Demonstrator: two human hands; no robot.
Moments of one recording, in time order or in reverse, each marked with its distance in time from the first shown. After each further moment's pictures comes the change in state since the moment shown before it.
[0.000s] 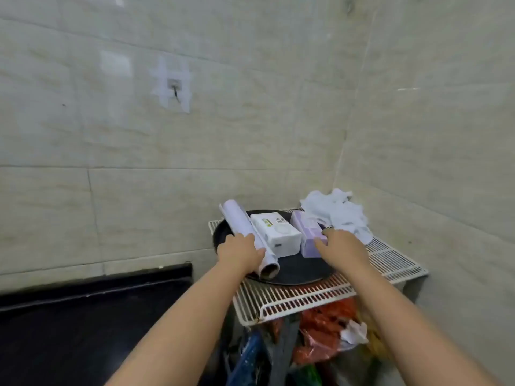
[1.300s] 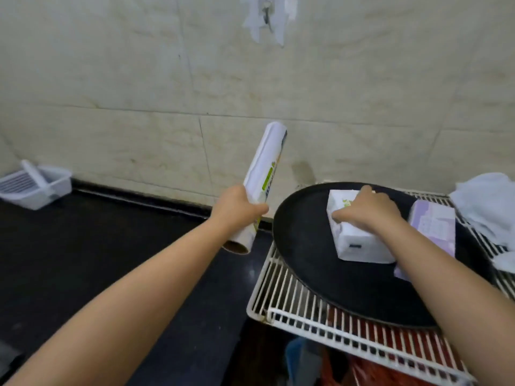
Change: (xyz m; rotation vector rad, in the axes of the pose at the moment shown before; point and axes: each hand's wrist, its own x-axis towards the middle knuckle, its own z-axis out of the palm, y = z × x) left_hand 0.010 -0.020 -0.019 -0.403 0.334 -0.712; right_hand 0.164 -0.054 0.093 0.206 -0.445 -0.267
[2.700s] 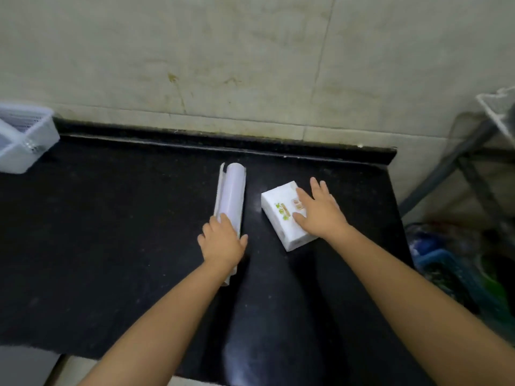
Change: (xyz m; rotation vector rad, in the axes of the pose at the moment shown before) left_hand 0.113 -0.454 -0.082 0.562 -0.294 -0.172; right_hand -0.064 -0.321 0.345 -0.187 -0.269 -0.255
